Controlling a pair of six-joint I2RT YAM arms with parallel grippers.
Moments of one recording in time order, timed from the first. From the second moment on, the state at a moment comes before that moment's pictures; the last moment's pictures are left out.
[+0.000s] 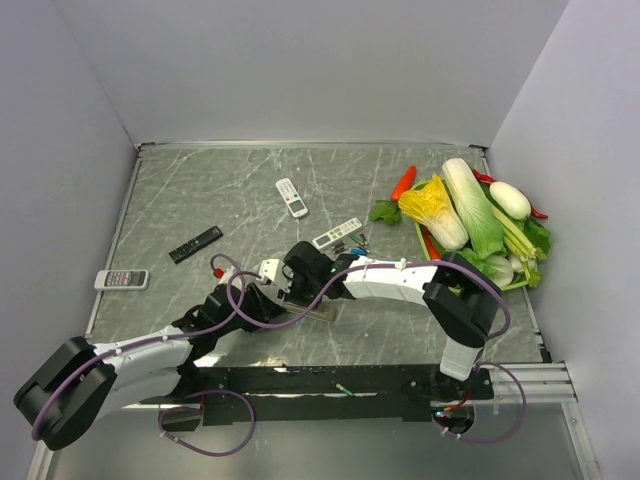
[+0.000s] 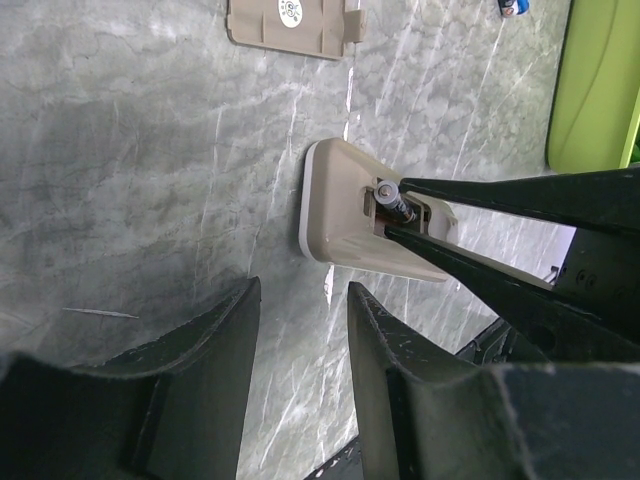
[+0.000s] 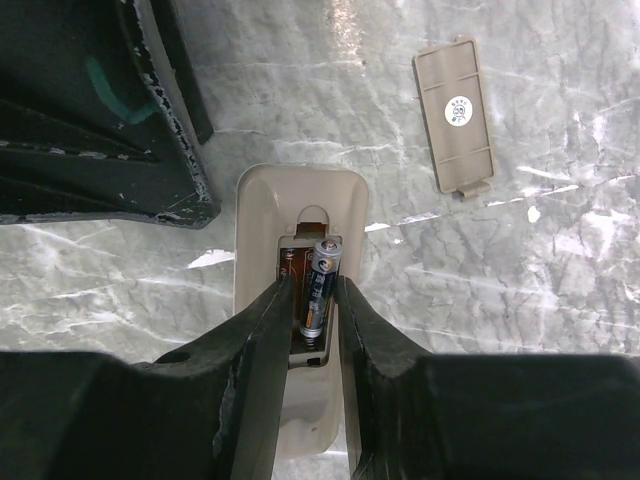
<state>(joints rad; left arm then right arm) -0.70 1.01 0.10 0.32 0.06 -1.11 1.01 1.76 1.09 -0.32 -0.12 -0.36</state>
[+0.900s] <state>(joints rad) -0.70 1.01 0.12 0.30 0.05 -1.09 1.01 1.73 1.07 -0.38 -0.12 -0.36</state>
